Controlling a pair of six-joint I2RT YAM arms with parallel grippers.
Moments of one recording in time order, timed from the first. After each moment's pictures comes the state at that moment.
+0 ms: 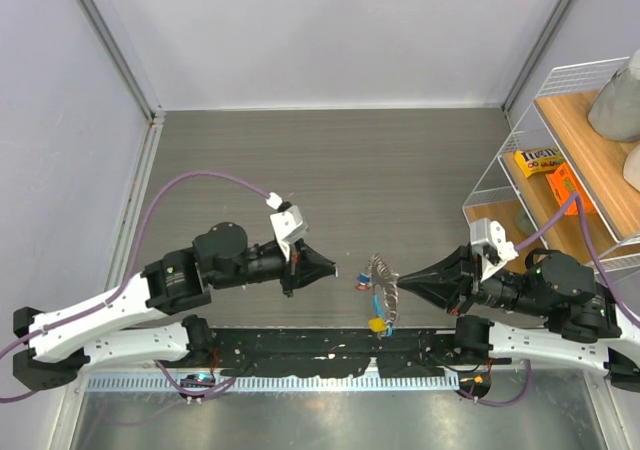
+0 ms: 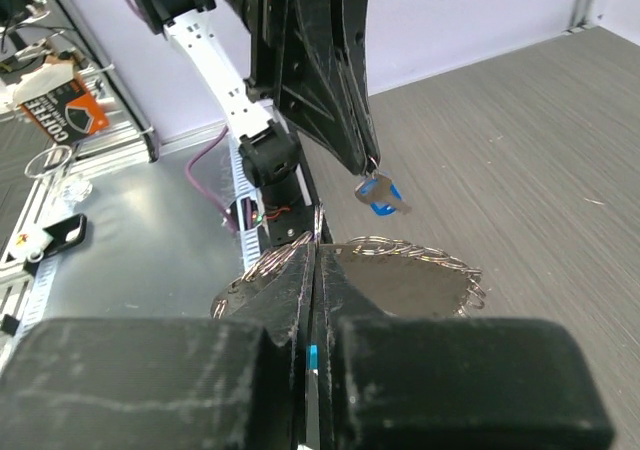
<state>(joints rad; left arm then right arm) -1.20 0.85 0.96 -0.30 0.11 -0.26 1.31 0.37 0.93 -0.50 0.01 0.21</state>
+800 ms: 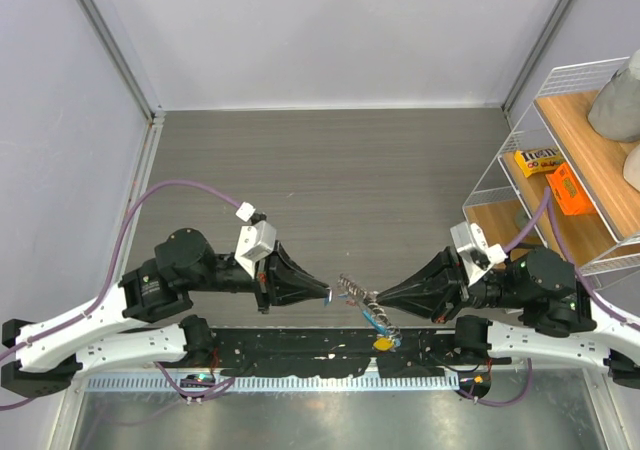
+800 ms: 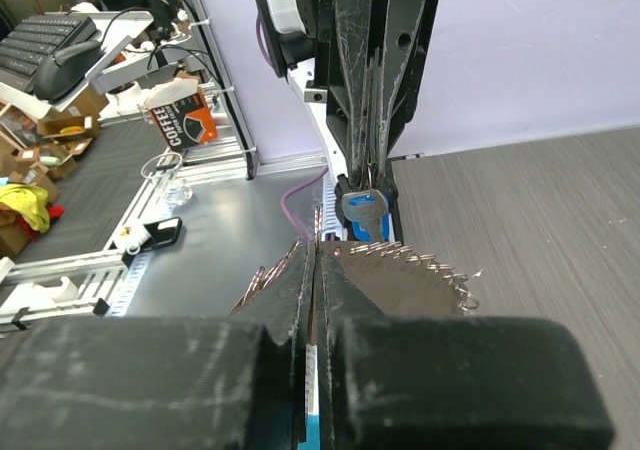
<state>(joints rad) -1.20 0.71 0.94 -0.17 0.42 -0.26 1.31 0.47 0.89 -0.25 -0.25 0.24</state>
